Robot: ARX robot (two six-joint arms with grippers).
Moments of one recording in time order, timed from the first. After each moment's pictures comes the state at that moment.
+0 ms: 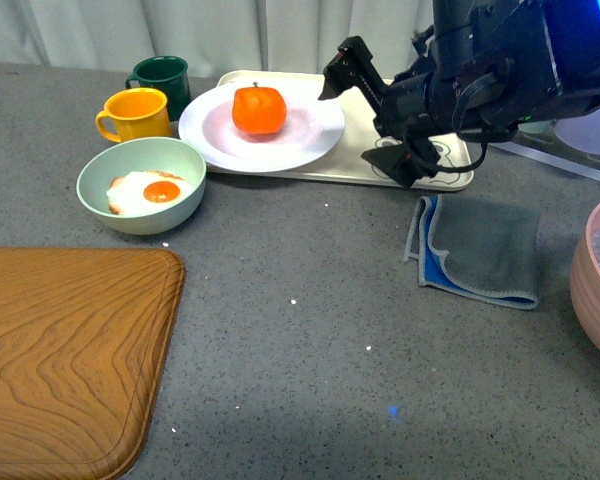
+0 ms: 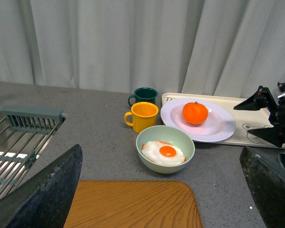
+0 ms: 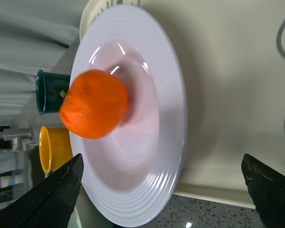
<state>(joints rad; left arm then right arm) 0.00 0.00 0.02 0.00 0.00 0.00 0.27 2.50 1.64 0.27 -0.37 0.91</state>
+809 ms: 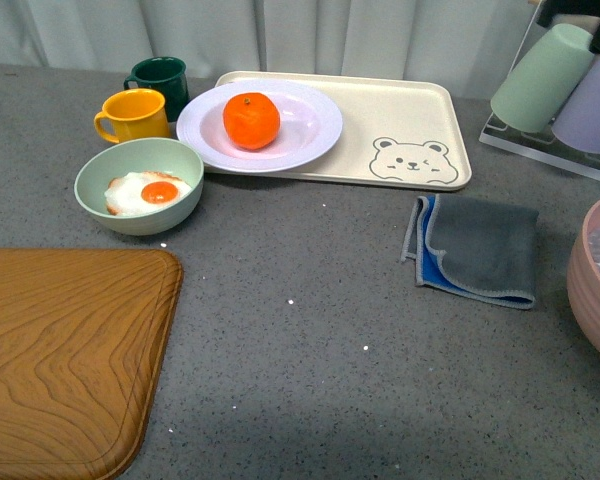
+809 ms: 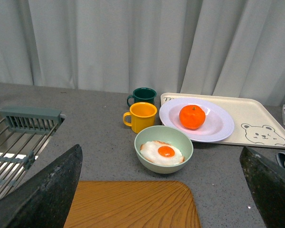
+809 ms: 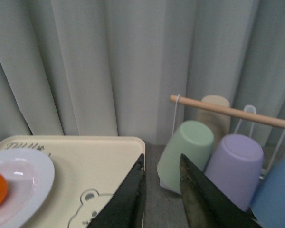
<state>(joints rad) 0.00 0.00 0.02 0.00 0.00 0.00 0.20 1.84 0.66 1.20 0.22 0.01</state>
